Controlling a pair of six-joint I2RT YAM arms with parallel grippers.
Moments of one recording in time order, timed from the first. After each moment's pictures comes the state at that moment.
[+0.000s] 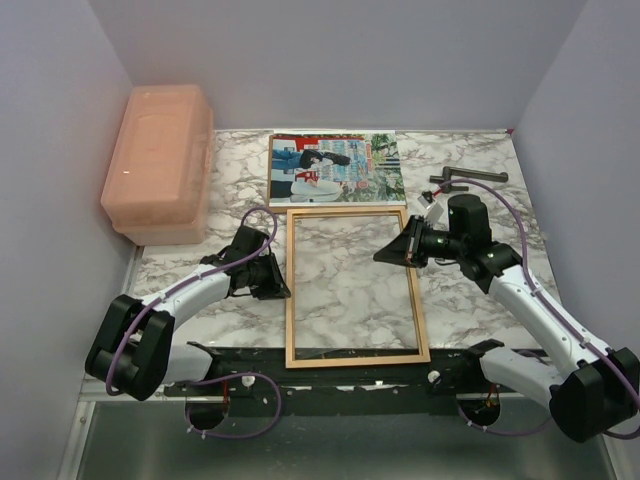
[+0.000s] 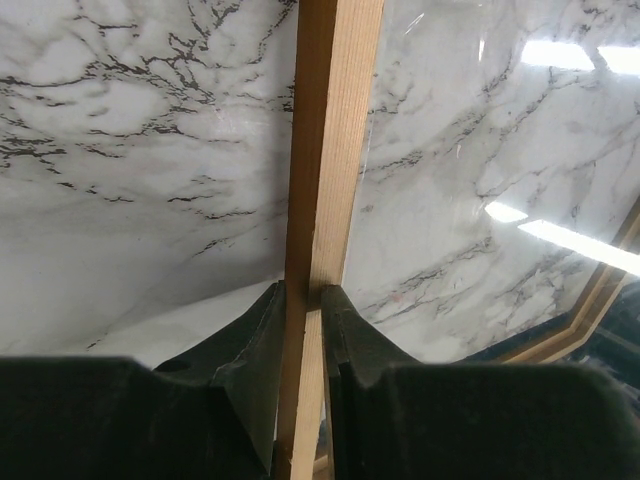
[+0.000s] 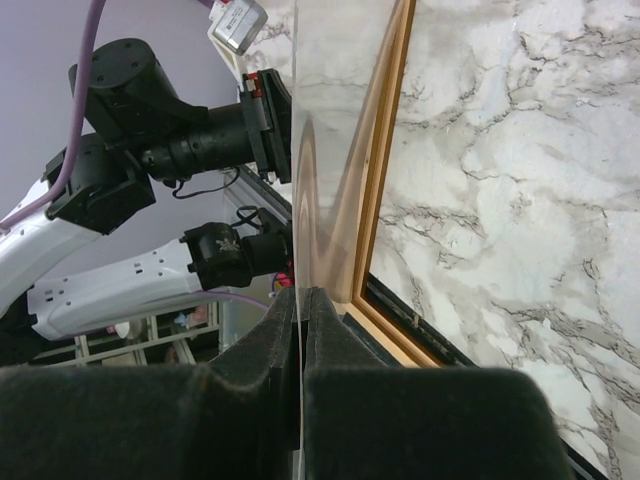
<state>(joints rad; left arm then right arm) -0.42 1.29 0.57 -0.33 0.29 -0.70 0.37 1.04 0.78 -0.32 -0.69 0.81</state>
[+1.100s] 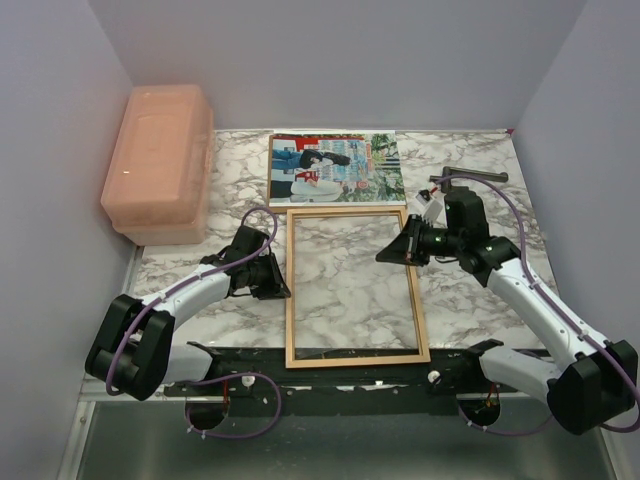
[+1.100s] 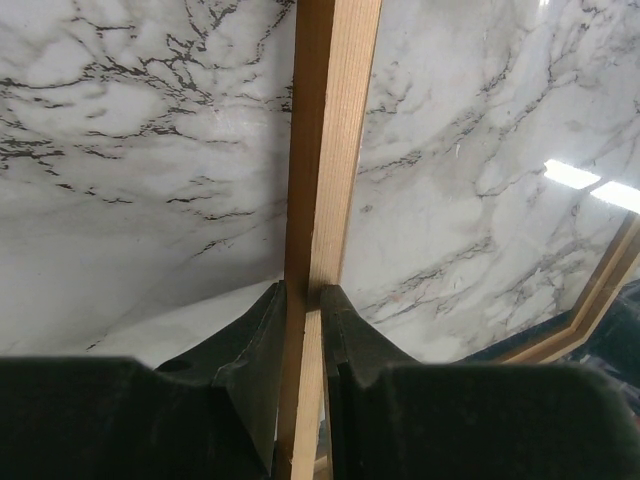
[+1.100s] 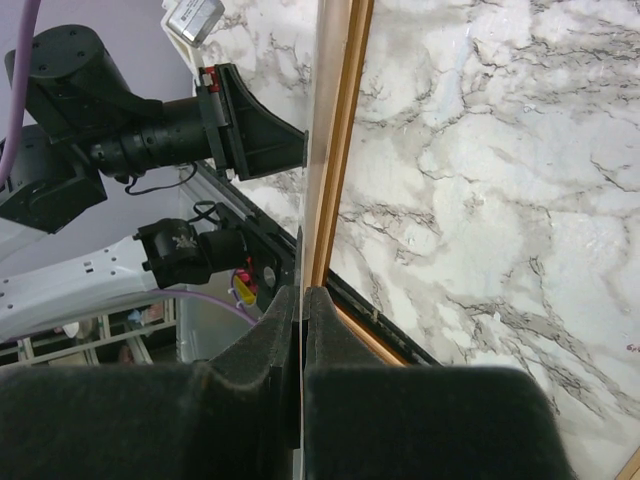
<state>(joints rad) -0.42 1.29 0.57 -0.33 0.29 -0.70 0.37 1.09 0.83 -0.41 -0.65 0.69</state>
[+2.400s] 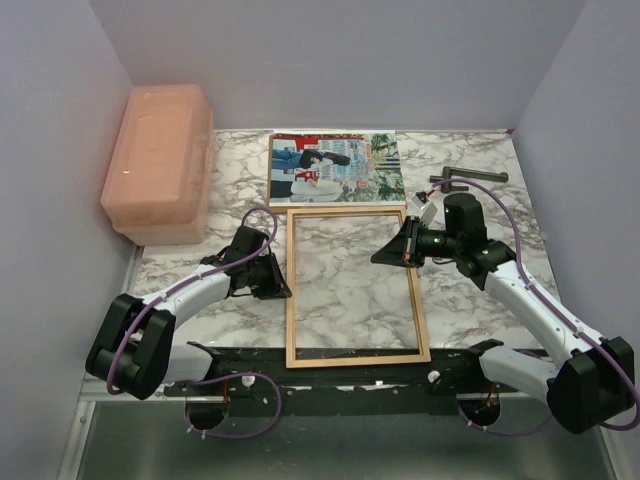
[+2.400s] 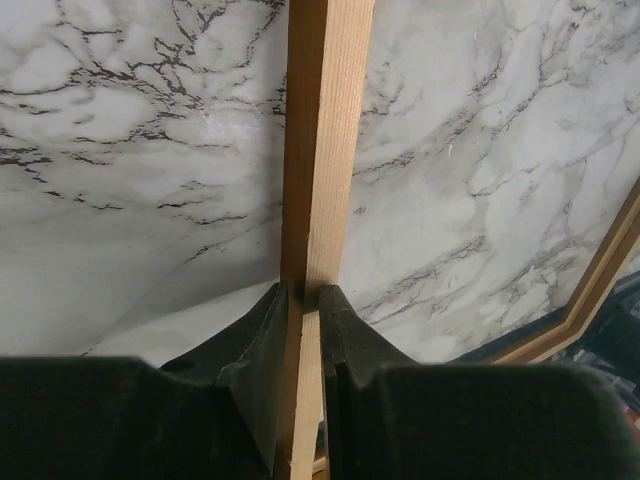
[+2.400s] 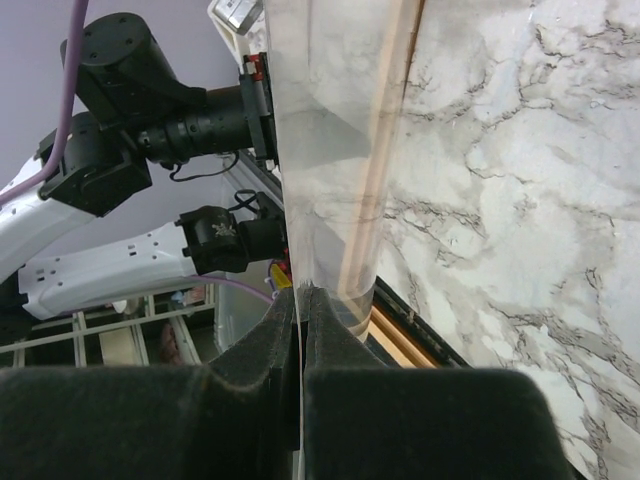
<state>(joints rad) -0.42 1.30 0.56 -0.31 0.31 -0.70 0.37 1.09 0.78 -0.30 -0.74 0.76</state>
